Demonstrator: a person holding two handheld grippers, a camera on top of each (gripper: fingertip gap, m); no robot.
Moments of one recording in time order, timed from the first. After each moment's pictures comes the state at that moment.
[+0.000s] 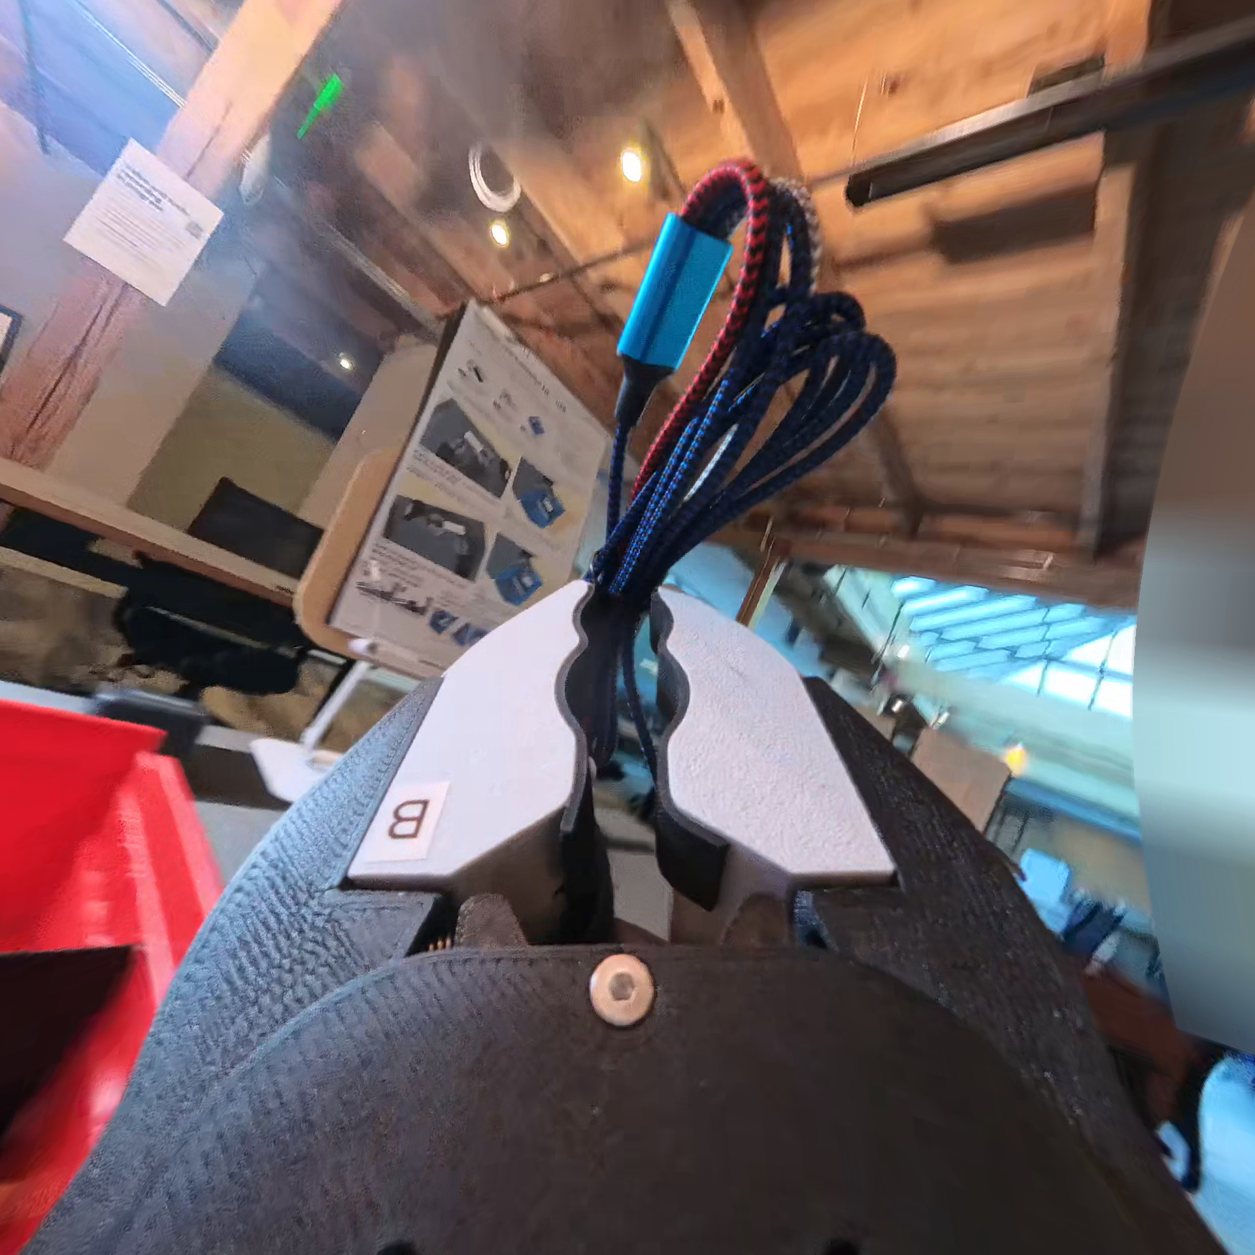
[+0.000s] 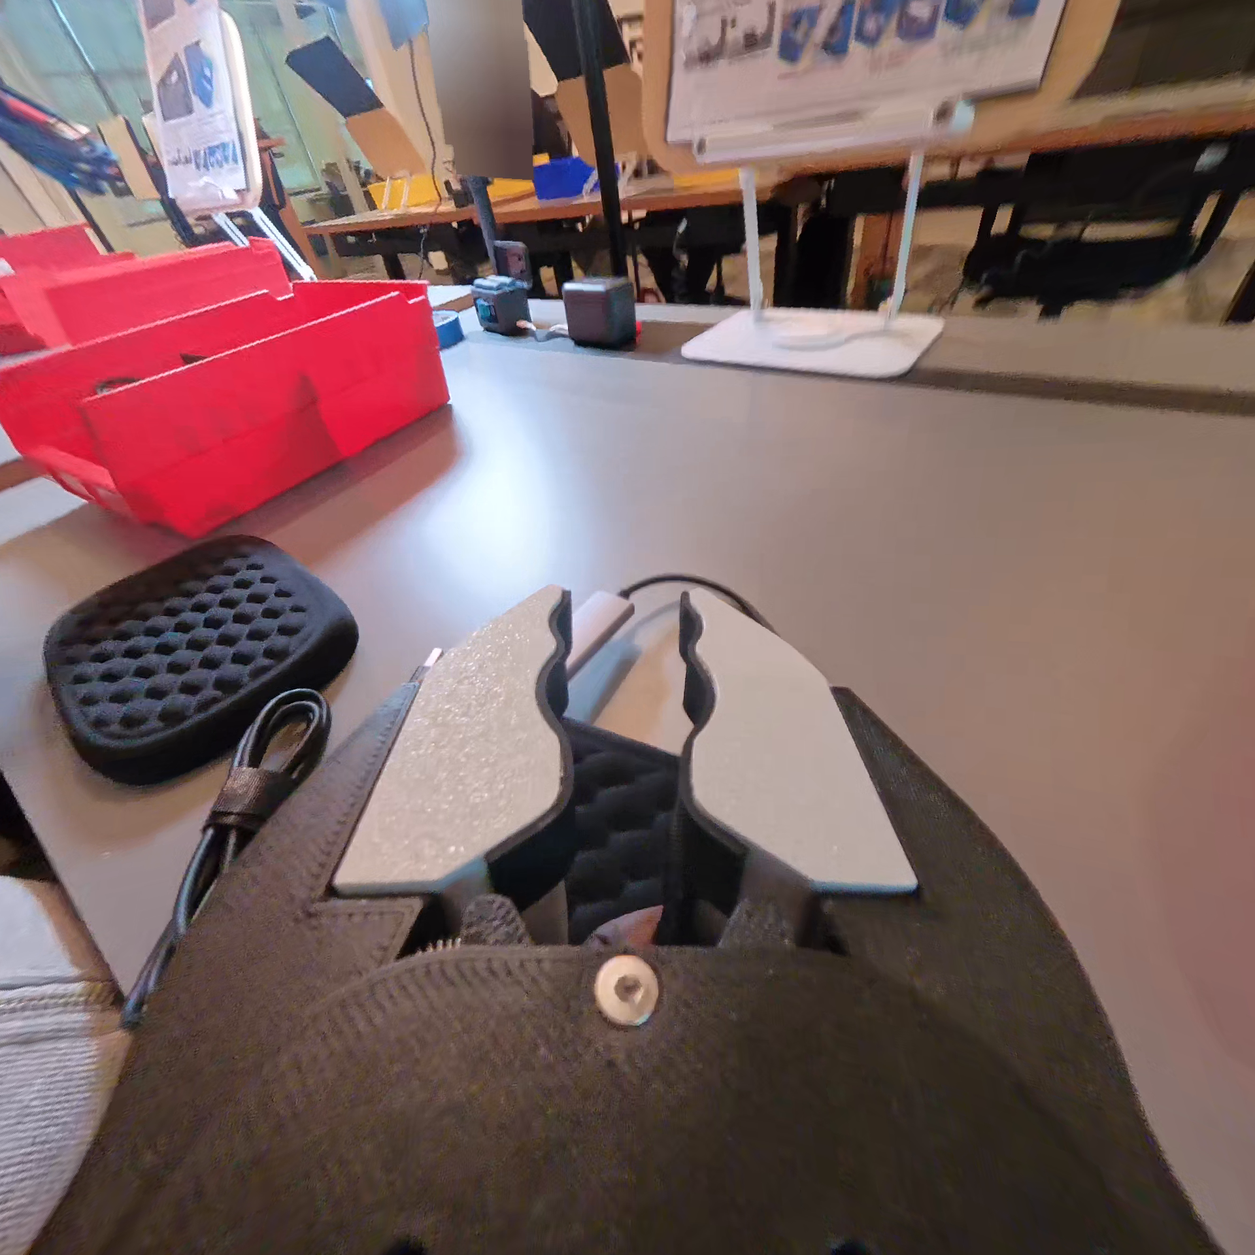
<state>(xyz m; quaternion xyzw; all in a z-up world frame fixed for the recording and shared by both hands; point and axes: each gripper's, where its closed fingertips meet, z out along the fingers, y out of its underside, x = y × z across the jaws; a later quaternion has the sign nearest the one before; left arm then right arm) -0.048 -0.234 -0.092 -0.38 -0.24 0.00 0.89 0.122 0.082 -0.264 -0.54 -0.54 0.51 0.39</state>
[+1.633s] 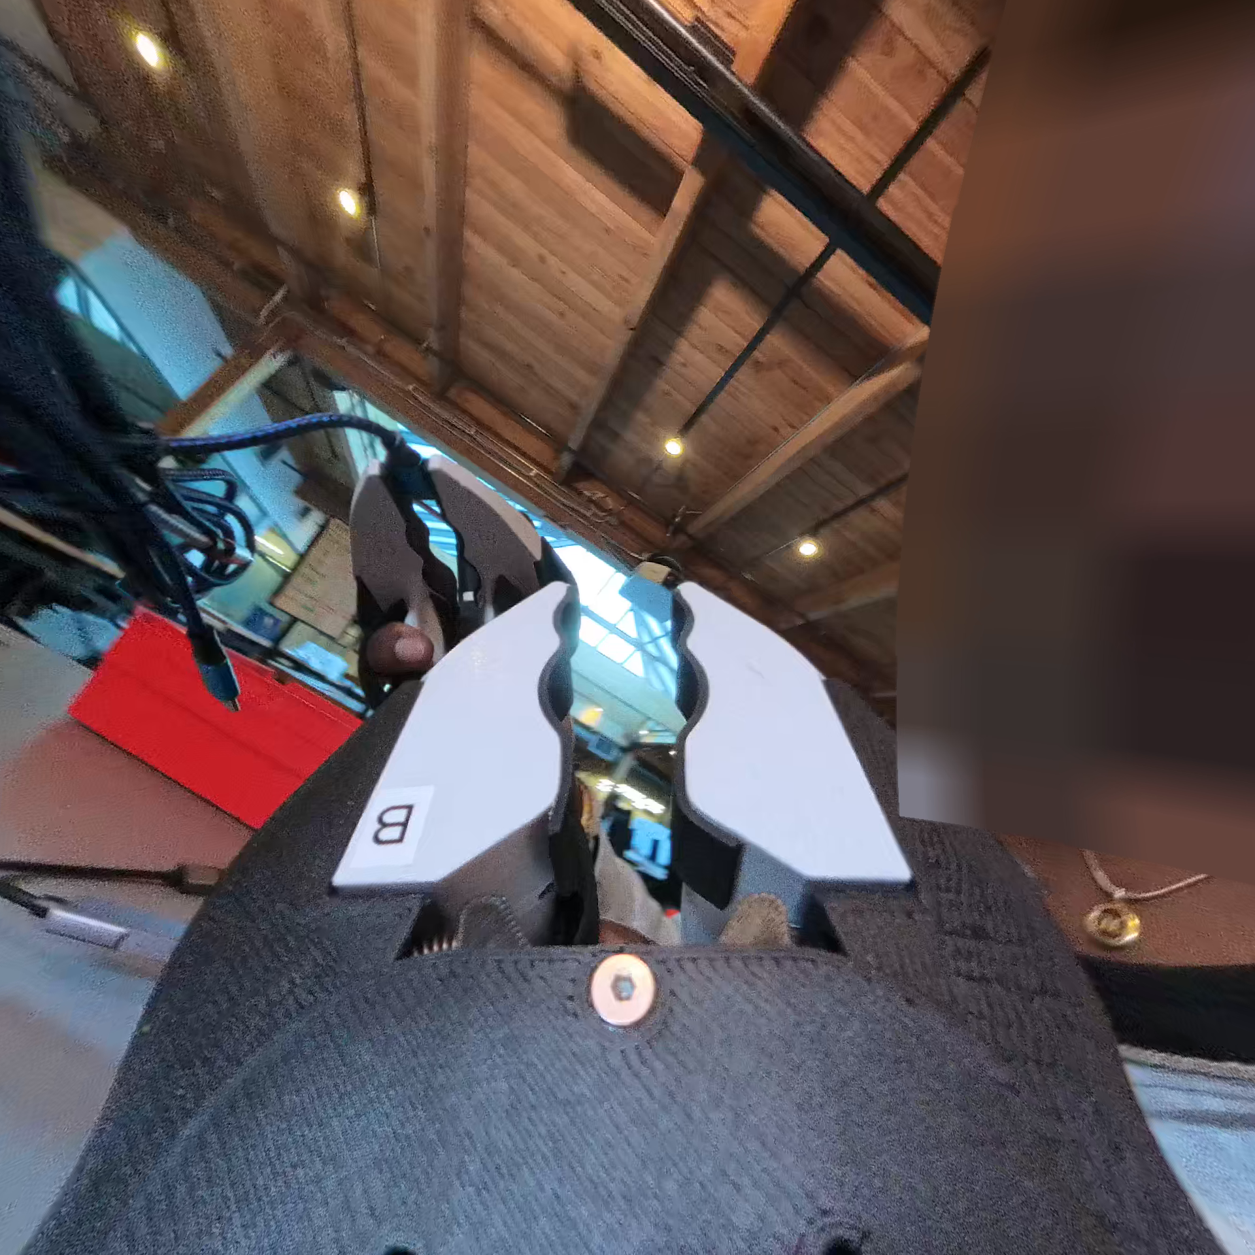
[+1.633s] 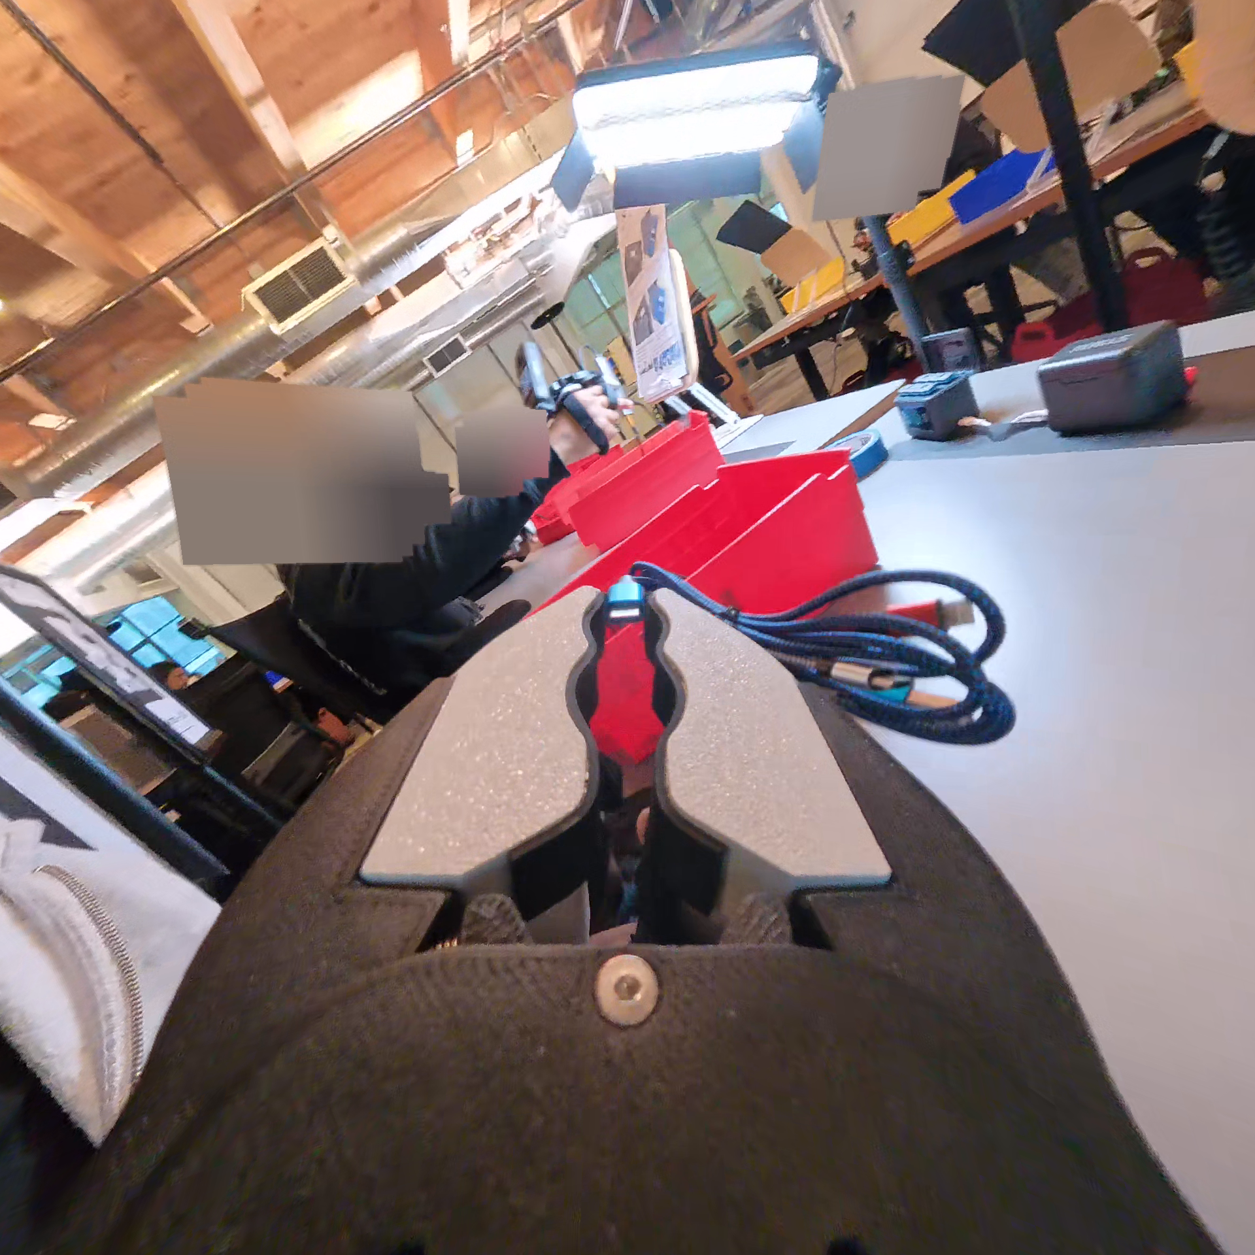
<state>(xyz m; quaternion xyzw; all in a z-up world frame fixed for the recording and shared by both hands) 0.073 -0.098 -0.162 -0.36 -0.09 -0.46 0.81 0.013 -0.055 -0.162 -0.45 -0.48 0.74 0.12</state>
